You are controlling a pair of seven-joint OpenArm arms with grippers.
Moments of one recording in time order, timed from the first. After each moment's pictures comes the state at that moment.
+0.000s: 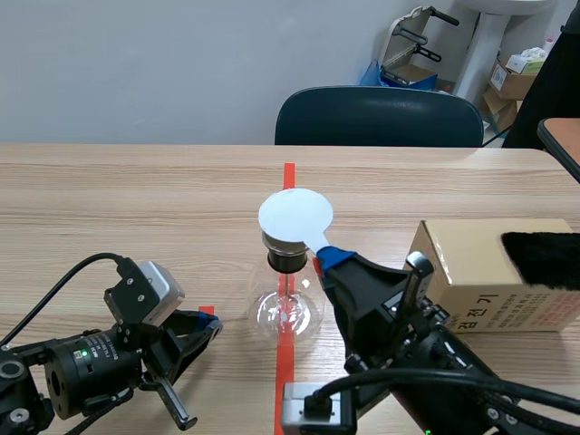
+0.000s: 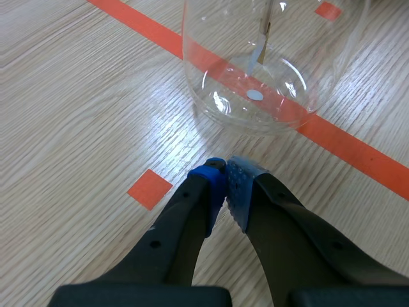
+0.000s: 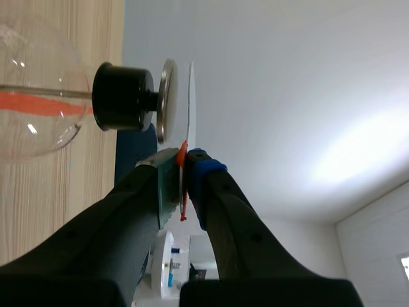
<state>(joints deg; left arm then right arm) -3.6 -38.0 54.0 70.0 -21.9 -8.4 -22.6 -25.8 20.5 -23.8 91.4 -88.2 -33.0 10.1</state>
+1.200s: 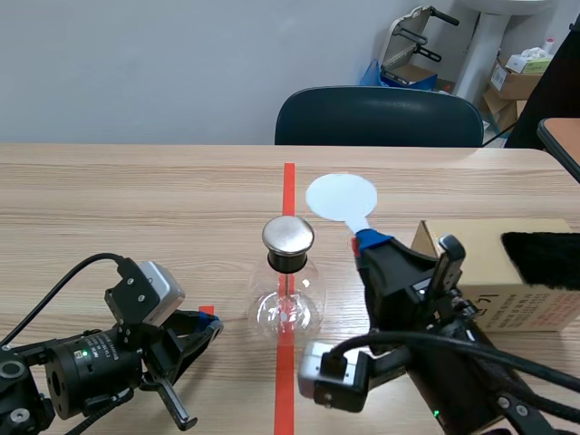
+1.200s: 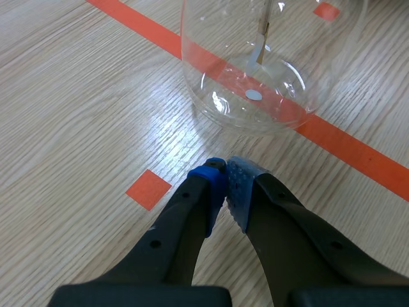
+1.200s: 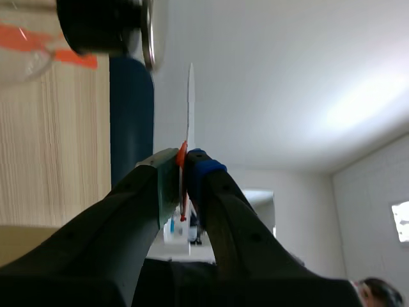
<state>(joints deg) -3.6 -38.0 54.0 70.0 -21.9 -8.4 -22.6 -25.8 20.5 -23.8 91.4 -88.2 -33.0 -3.4</state>
